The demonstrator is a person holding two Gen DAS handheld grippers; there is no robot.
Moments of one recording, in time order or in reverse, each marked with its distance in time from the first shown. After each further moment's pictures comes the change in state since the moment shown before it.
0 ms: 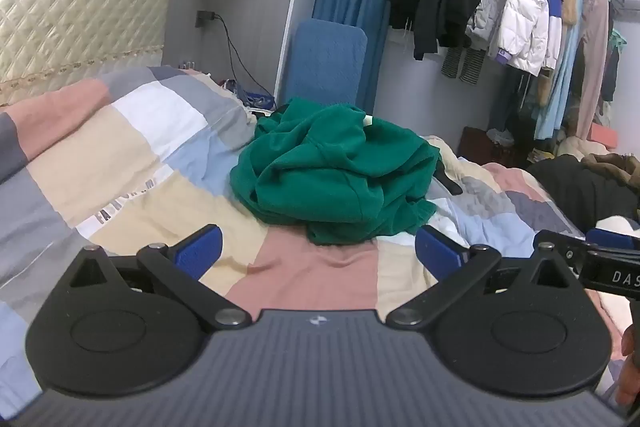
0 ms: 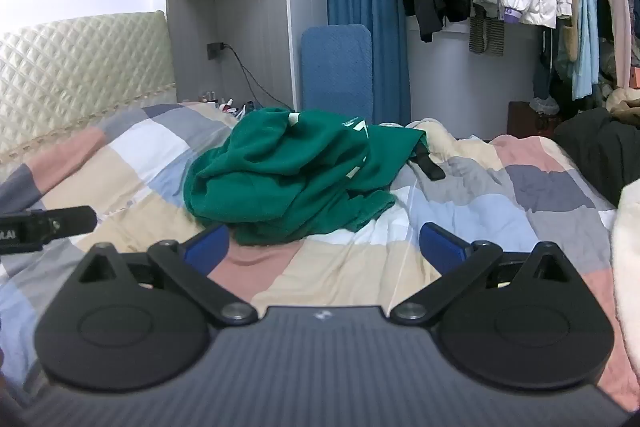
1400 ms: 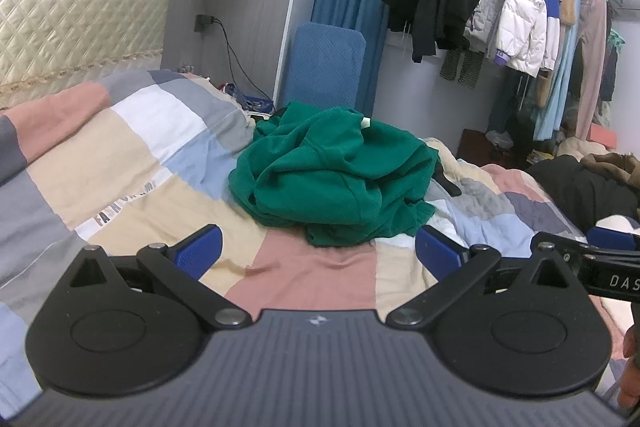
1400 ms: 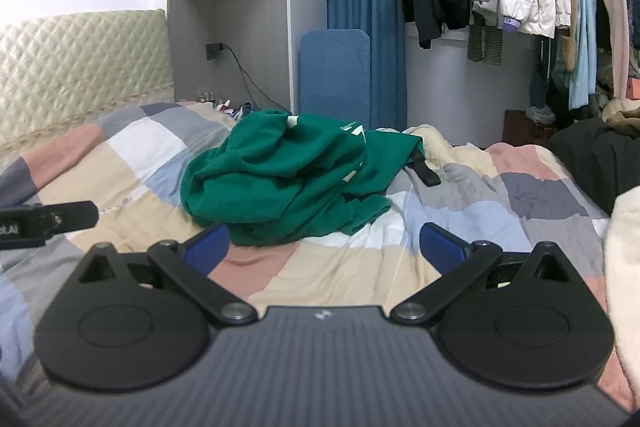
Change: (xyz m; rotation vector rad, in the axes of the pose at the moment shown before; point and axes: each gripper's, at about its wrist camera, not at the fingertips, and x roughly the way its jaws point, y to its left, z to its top) left arm -0.001 -0.007 -0.002 0.009 -0.011 0.003; right arm -0.005 0.006 -0.001 -0.022 -0.019 -0.010
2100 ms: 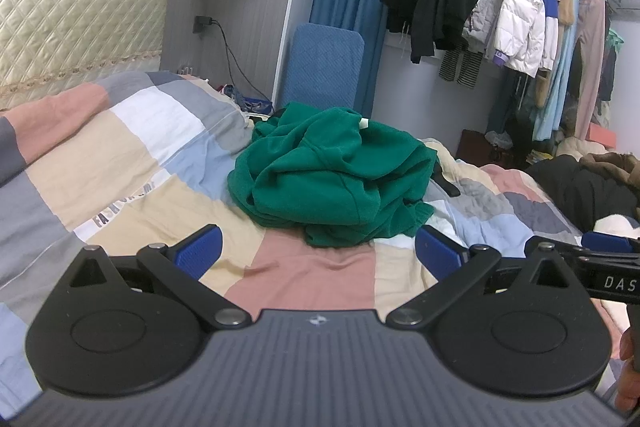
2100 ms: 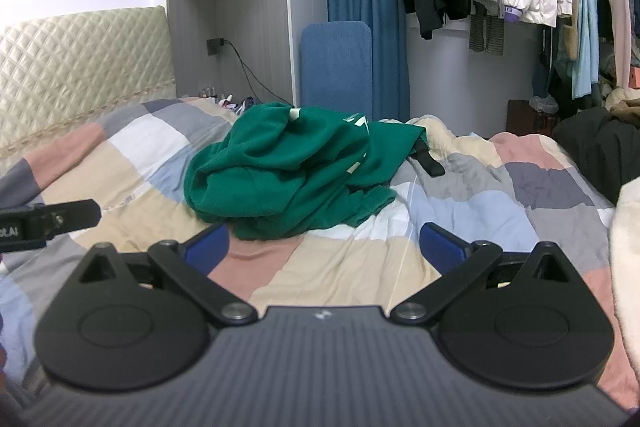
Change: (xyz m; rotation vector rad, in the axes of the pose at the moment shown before) left arm 0.000 0.001 0.000 0.002 -0.004 -0.004; right arm 0.003 0.000 -0.002 0.016 0.021 0.008
